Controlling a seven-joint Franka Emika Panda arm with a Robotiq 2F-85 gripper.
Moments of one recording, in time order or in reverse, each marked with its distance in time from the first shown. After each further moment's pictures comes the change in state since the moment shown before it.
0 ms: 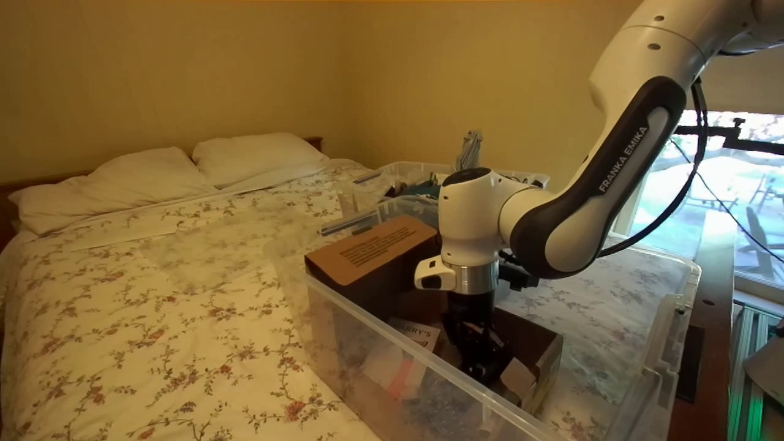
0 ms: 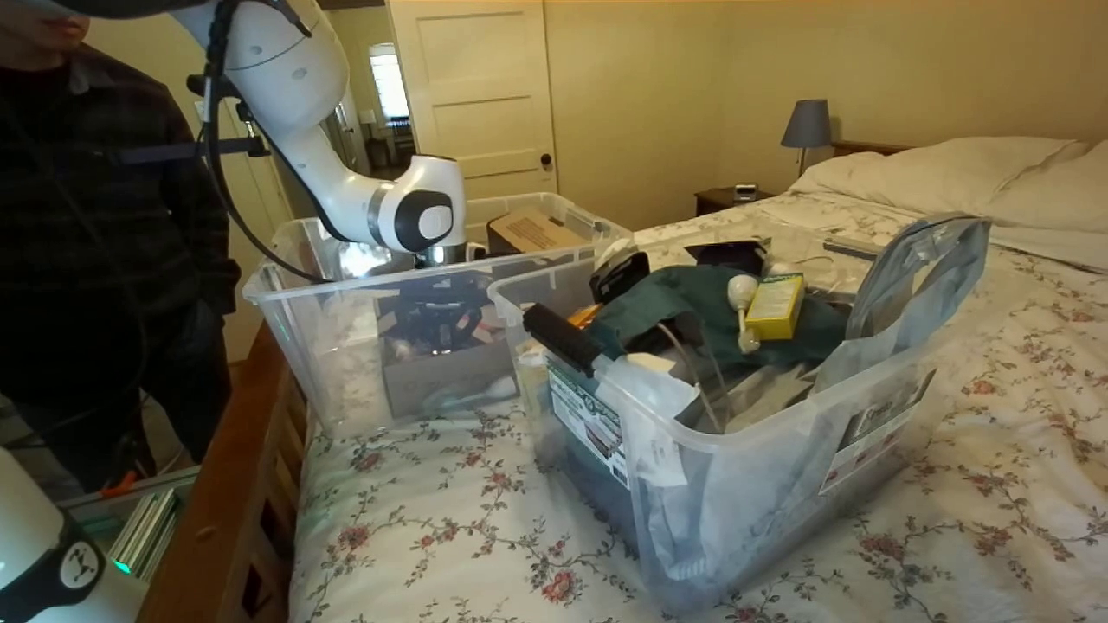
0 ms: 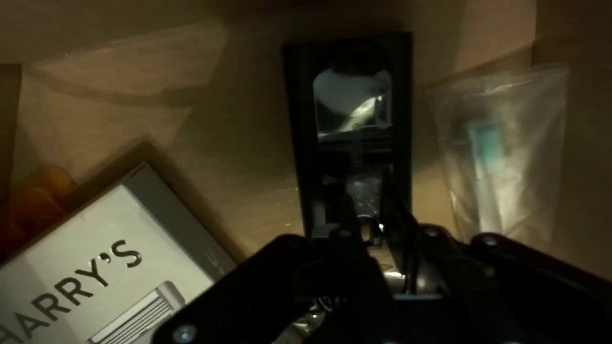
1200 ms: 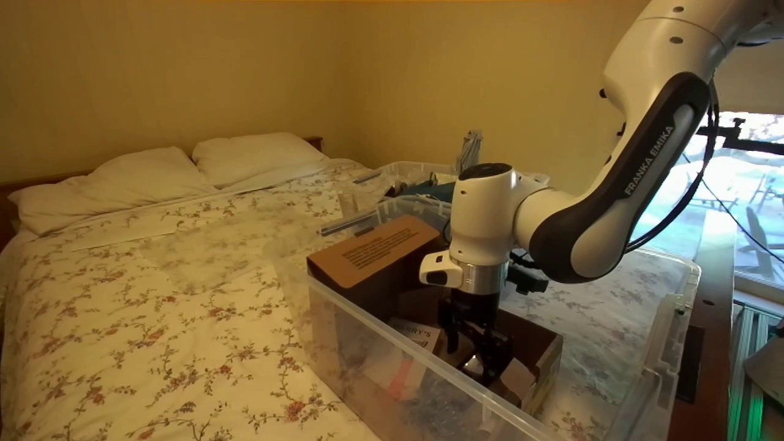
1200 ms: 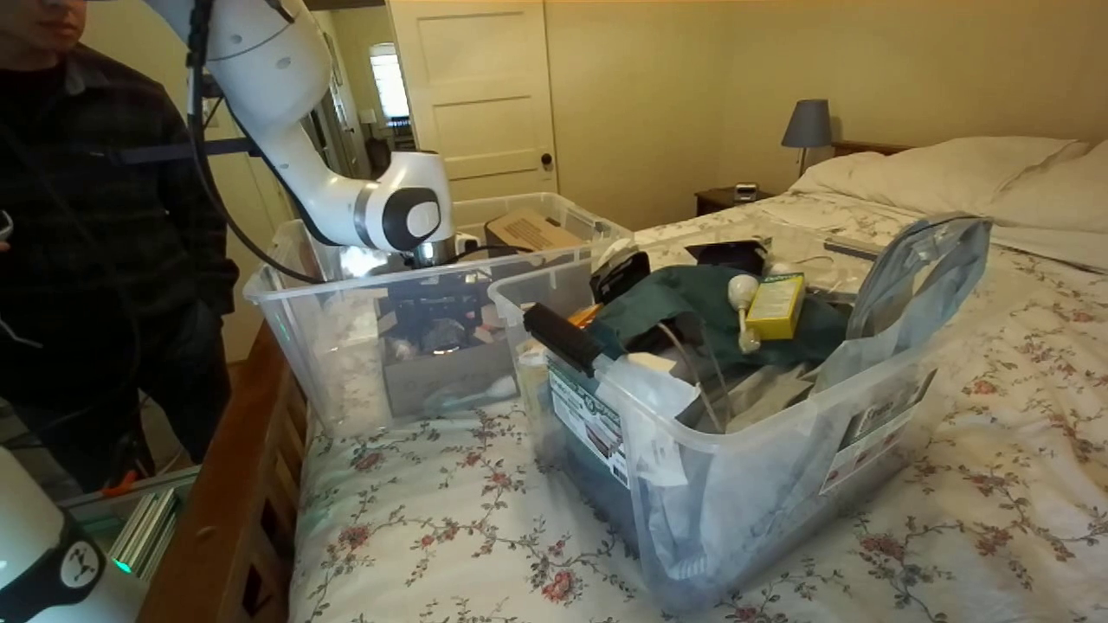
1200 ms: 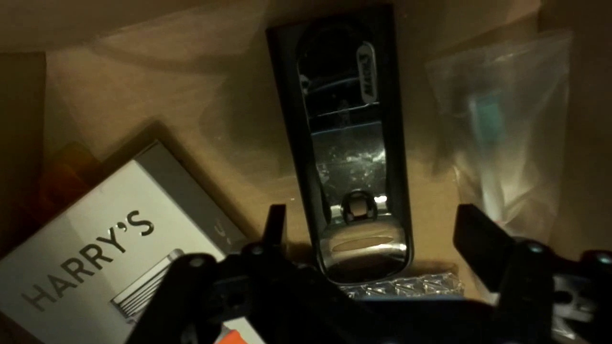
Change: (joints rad) arm 0.014 -0.039 0.001 -0.059 -0.049 0.107 0.094
